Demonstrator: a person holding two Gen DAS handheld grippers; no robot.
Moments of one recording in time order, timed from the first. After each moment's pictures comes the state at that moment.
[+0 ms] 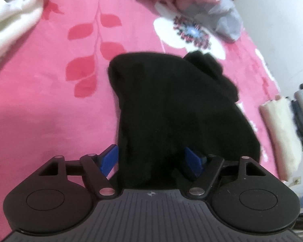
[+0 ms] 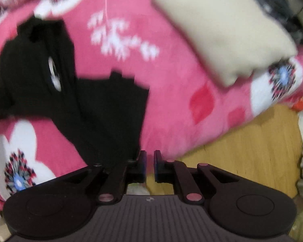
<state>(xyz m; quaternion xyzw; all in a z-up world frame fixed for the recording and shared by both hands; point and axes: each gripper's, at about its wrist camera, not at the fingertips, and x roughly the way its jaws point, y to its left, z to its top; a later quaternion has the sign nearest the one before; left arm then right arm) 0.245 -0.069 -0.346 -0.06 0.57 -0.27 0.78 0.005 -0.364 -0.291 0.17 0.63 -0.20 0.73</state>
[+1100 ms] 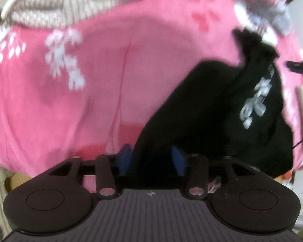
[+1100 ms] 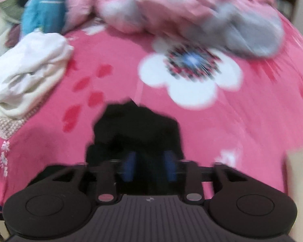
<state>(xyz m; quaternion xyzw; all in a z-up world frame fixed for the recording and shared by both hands) 0.136 0.118 -0.291 -0.08 0.63 -0.12 0.76 0.241 -0.305 -0.285 0.06 0.52 0.06 0.85</state>
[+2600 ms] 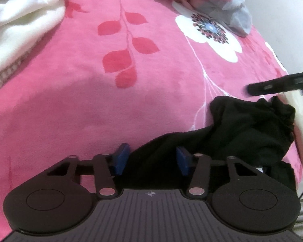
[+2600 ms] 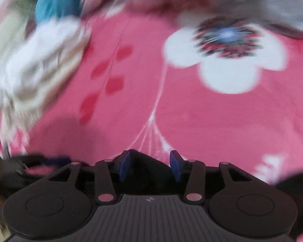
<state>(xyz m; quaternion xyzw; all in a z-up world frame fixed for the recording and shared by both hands) 0.239 -0.014 -0.362 -0.02 0.55 -0.26 0.80 0.278 -0.295 -0.348 0.11 0.59 0.15 0.79</state>
